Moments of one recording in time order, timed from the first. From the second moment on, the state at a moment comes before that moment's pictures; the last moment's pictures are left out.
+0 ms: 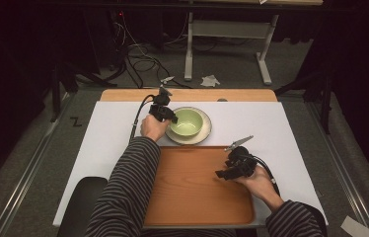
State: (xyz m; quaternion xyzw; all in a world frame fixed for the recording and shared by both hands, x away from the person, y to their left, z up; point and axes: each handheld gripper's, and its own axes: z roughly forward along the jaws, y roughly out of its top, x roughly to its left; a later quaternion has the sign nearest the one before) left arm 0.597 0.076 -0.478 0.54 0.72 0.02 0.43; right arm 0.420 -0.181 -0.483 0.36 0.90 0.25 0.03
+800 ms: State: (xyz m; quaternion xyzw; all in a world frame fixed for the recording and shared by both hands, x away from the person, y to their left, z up) left arm 0.597 0.073 -0.472 0.51 0.74 0.03 0.44; right arm 0.421 -0.182 -0.483 0.35 0.90 0.25 0.03
